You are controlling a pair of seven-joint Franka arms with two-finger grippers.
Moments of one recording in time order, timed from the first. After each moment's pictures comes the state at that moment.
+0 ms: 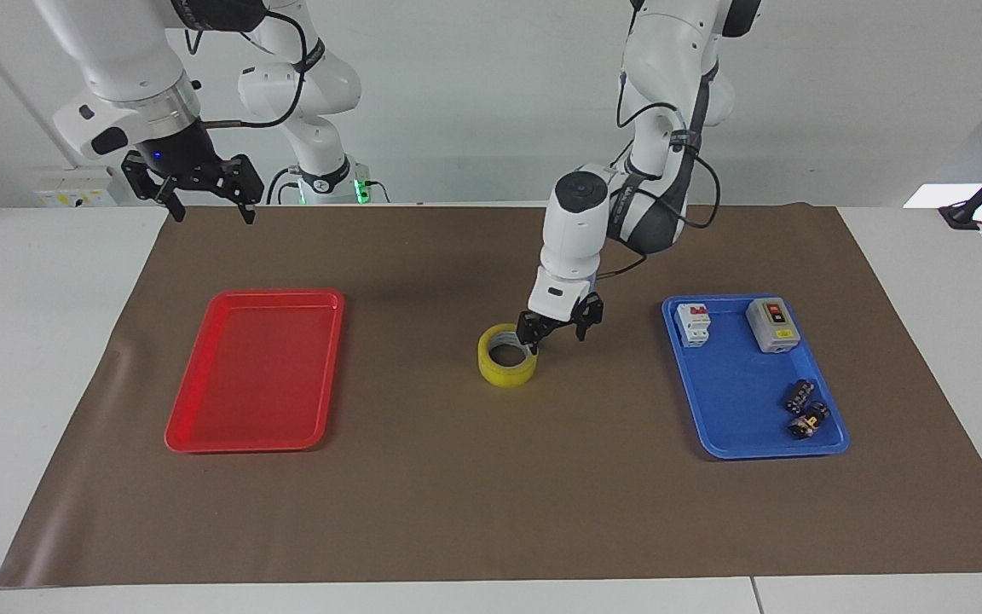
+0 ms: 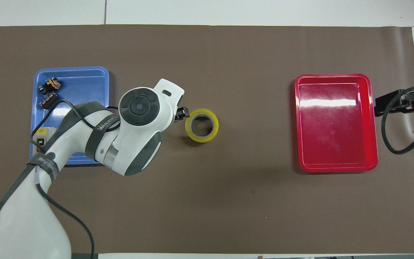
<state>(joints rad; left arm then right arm) -0.54 0.22 -0.02 -1.91 0.09 2.19 -0.78 0.09 -0.02 -0.04 -1.54 -0.04 1.47 0.08</state>
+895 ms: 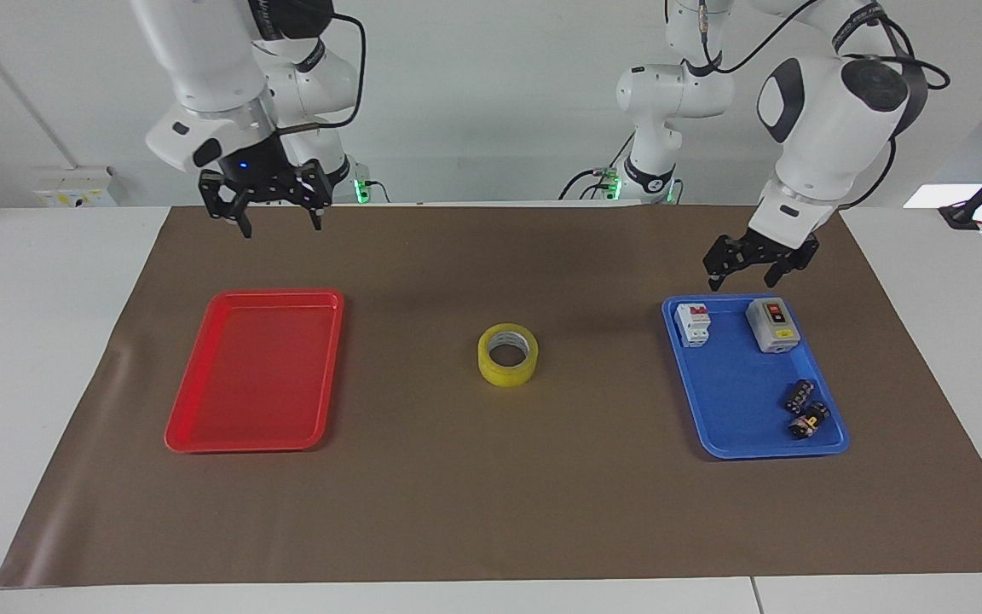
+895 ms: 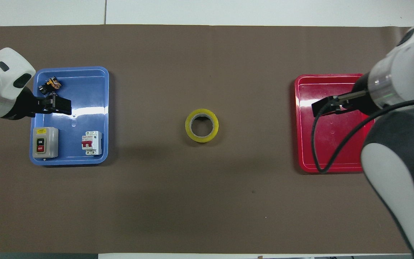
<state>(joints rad) -0.09 -0.04 -0.01 -1.81 -0.02 1.79 -0.05 0.28 0.04 -0.01 -1.59 0.00 1.65 0.11</state>
